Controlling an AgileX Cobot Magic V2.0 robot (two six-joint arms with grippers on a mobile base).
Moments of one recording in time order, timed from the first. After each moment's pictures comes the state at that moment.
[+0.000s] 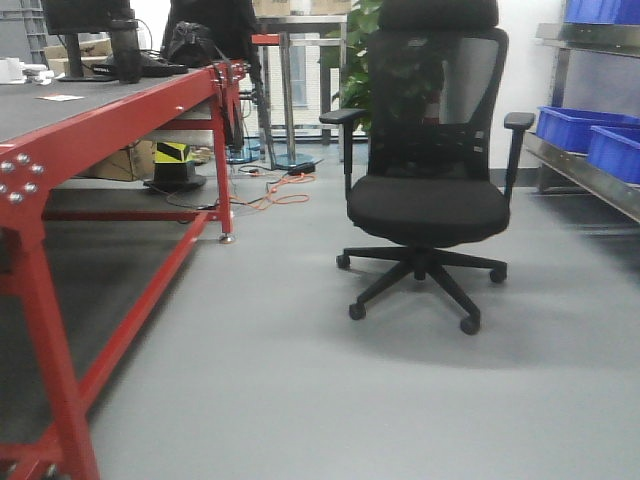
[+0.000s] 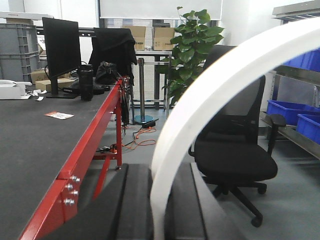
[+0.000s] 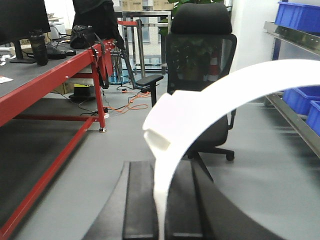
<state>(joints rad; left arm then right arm) -0.04 0.43 -0.63 -0.08 0.22 0.08 -0.21 0.38 -0.76 0.16 0.55 -0.08</state>
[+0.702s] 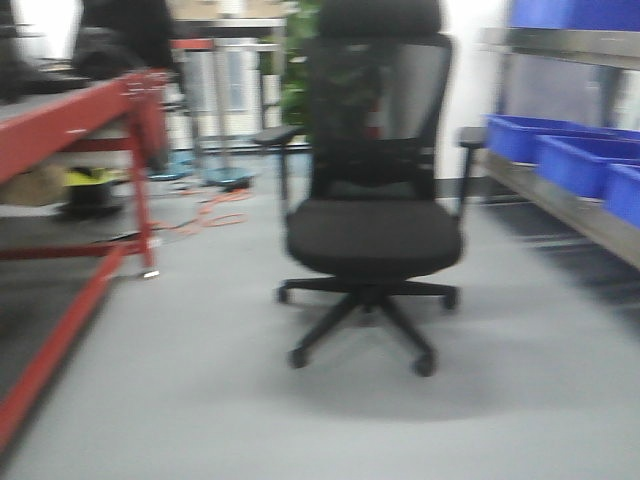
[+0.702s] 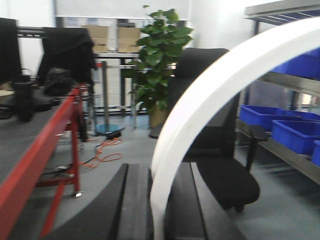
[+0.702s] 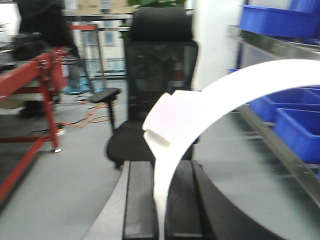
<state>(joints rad) -0.04 0.43 -0.63 -0.07 0.22 0.08 -0.21 0.38 -0.76 0.16 0.55 -0.08</state>
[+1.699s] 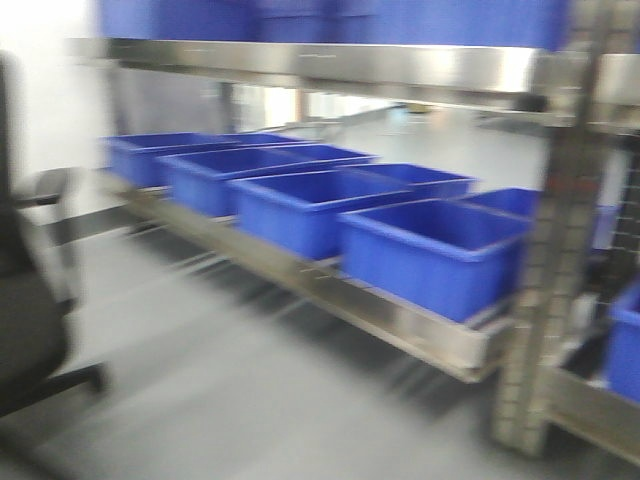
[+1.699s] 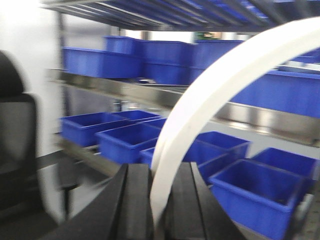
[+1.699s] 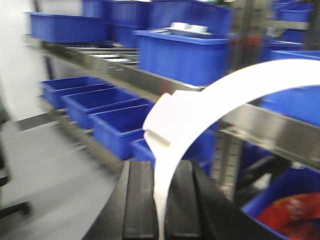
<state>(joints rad) -0.04 0.43 -0.63 -0.07 0.22 0.08 -0.21 0.38 -0.76 0.16 0.55 -0.08</state>
